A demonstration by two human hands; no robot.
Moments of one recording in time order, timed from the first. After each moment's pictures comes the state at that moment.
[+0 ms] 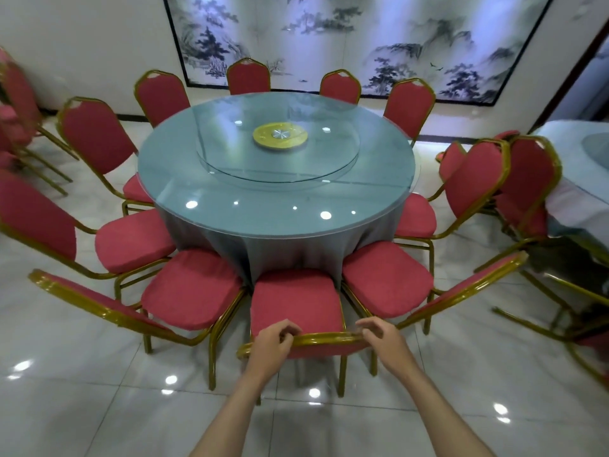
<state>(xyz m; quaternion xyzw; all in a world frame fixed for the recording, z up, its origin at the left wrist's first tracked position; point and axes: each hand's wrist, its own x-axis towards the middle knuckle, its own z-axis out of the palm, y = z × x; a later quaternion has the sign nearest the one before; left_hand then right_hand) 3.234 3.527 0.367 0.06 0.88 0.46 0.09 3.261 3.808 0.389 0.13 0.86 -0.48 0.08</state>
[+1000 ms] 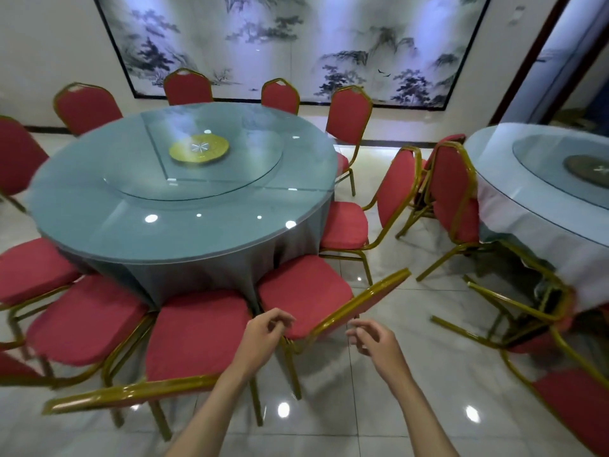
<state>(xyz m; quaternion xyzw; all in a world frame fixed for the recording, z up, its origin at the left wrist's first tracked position) 3.179 3.924 0.414 0.09 0.84 0.53 0.07 3.245 4.191 0.413 0.18 0.76 -0.62 0.03</state>
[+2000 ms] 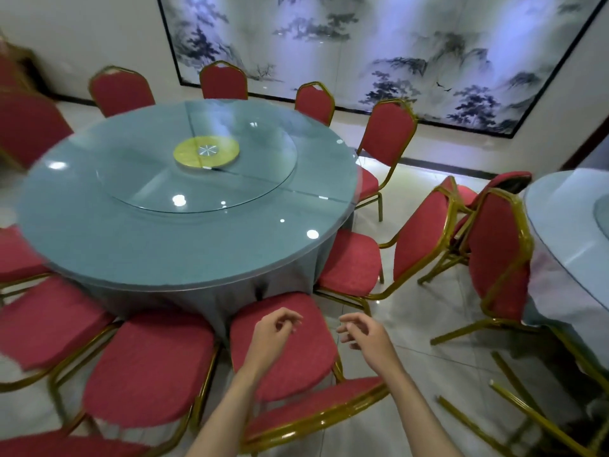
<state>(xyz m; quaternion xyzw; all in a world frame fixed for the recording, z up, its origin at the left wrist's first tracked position) 2.951 4.121 0.388 -0.02 0.84 0.54 -0.01 2.949 4.358 0.420 0.08 0.80 -0.58 0.13</state>
